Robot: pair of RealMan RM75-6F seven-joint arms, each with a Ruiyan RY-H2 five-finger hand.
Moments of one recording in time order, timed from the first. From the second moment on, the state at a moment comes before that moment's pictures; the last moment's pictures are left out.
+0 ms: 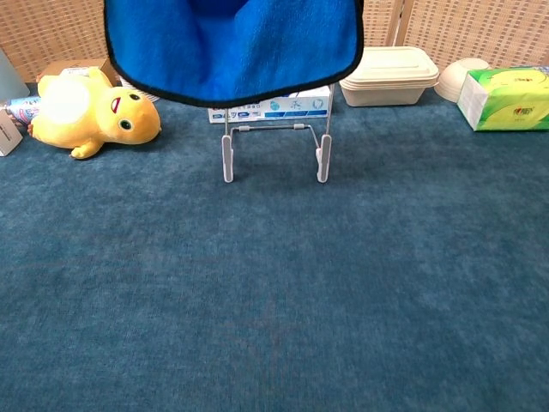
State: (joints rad) left arm -0.71 -1.34 -0.32 -1.55 1.43 1.26 -0.28; right arm 0.85 -1.42 0.42 -1.56 -1.33 1.12 0.09
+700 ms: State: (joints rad) left arm -0.82 -1.48 -0.36 -1.31 1.35 1.15 -0.30; right arm 0.96 -1.51 0.44 -1.30 -1.23 0.98 0.12
